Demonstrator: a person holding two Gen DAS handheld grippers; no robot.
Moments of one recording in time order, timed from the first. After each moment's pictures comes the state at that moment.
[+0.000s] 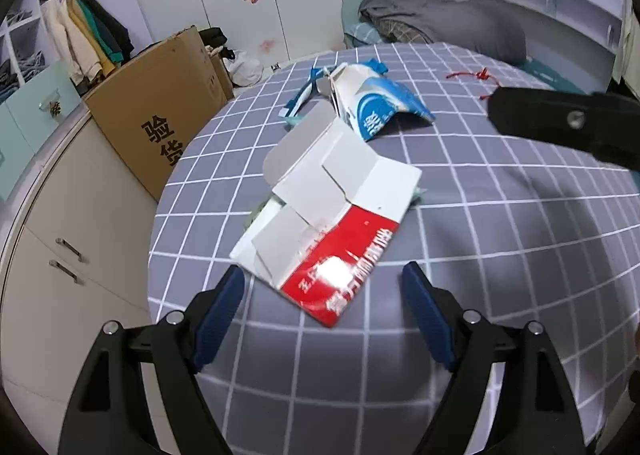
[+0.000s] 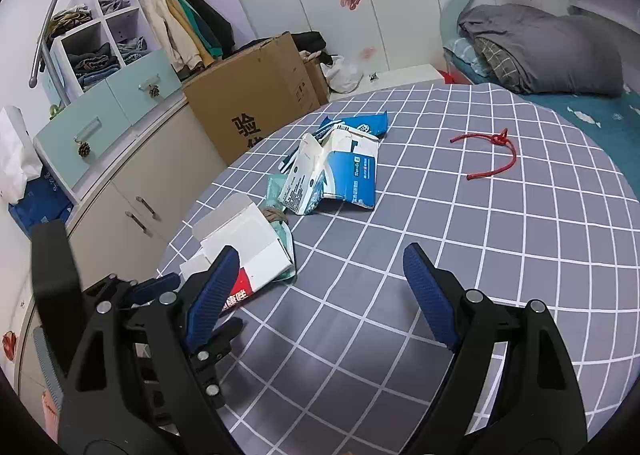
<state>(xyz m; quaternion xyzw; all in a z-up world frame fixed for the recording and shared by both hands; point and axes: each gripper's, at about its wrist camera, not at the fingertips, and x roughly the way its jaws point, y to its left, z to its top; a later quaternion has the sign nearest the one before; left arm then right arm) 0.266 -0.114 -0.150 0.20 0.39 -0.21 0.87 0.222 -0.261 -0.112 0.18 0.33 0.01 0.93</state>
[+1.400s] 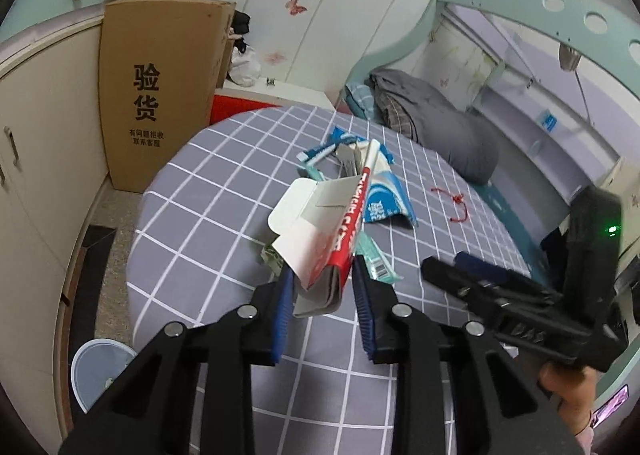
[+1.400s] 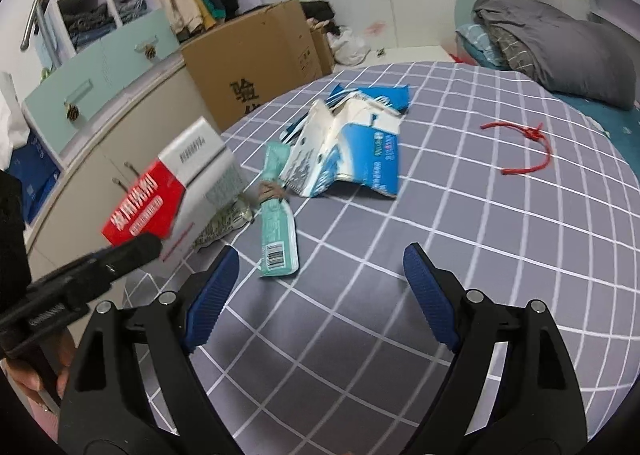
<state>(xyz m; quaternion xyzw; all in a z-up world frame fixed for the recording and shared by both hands) 0.291 -0.044 -0.121 -0.09 0.38 -0.28 0.88 0.261 -0.240 -0.131 0.12 0.39 0.03 0.91</state>
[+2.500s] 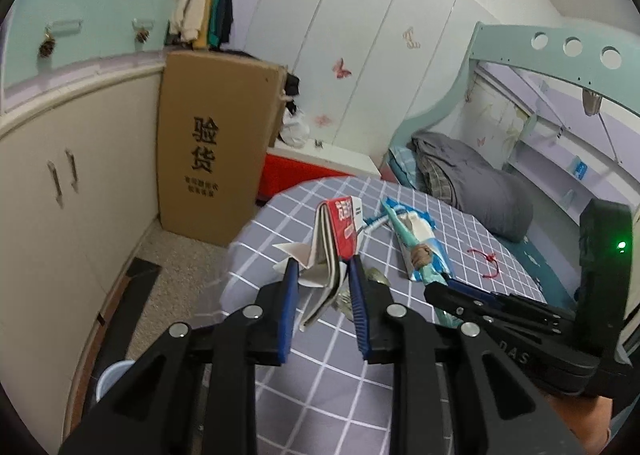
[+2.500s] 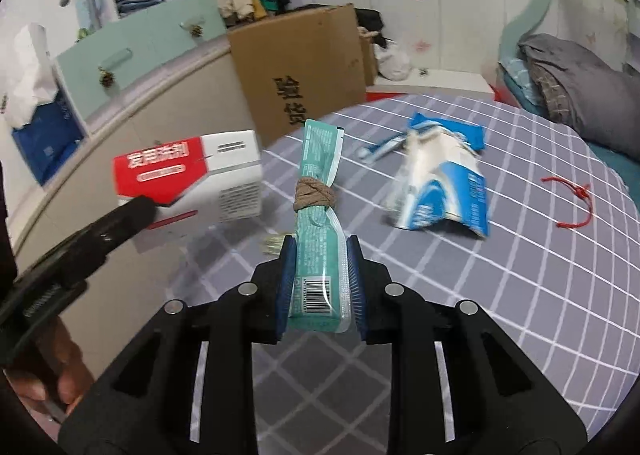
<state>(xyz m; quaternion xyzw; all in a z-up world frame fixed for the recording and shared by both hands) 0.264 0.012 -0.092 -0.10 0.29 -0.18 0.93 0.267 -0.169 -0.098 0.07 0.36 0.09 0.93</state>
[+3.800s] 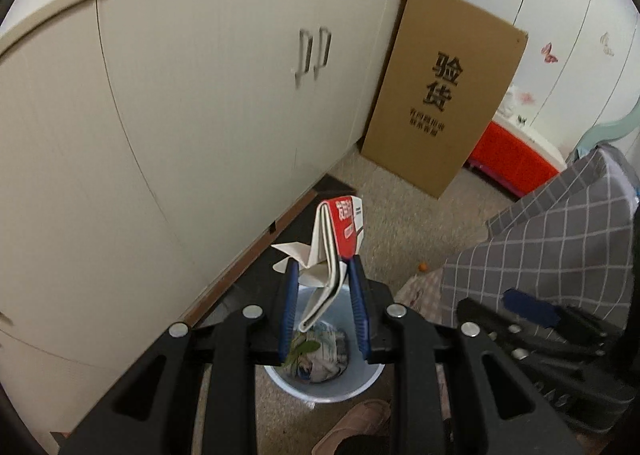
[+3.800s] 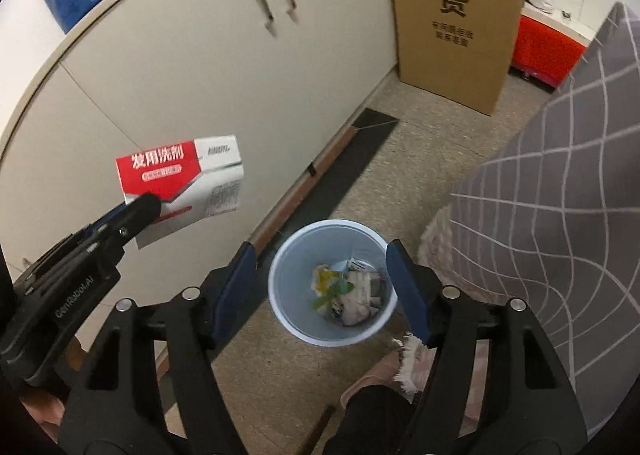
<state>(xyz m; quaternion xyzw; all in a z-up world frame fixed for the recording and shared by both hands) 0.255 0.278 -0.255 -0.14 0.42 0.11 0.89 0.316 0.115 -0.271 0.01 0.51 0.22 0.83</state>
